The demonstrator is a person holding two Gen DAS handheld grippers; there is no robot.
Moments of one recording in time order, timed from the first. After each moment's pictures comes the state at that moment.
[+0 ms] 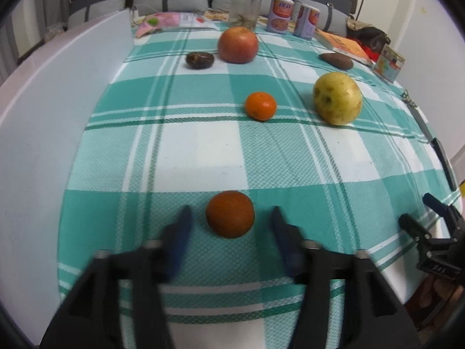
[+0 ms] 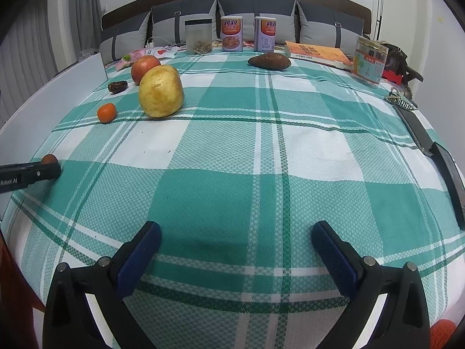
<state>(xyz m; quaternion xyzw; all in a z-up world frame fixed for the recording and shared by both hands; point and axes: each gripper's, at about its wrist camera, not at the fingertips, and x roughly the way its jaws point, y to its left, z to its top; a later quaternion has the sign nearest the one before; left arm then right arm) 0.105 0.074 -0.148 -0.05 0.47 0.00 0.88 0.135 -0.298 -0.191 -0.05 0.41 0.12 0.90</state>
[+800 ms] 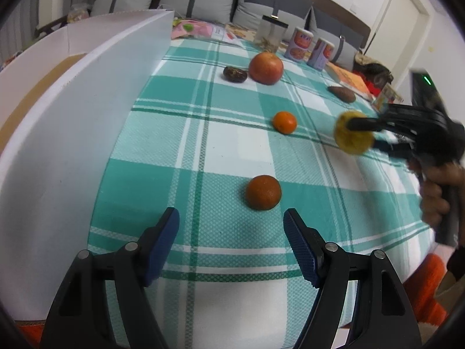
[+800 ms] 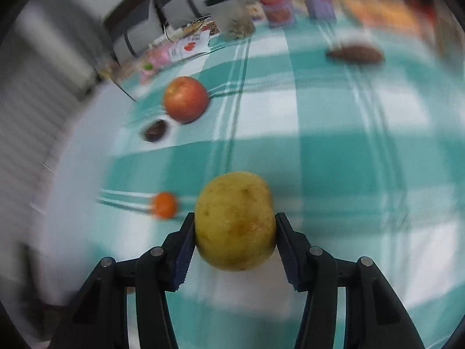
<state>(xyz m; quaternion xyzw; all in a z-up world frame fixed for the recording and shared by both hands) 0.061 0.122 -0.135 -0.14 0.43 0.00 0.89 0.277 -0.221 -0.150 0.14 0.54 0.25 0.79</state>
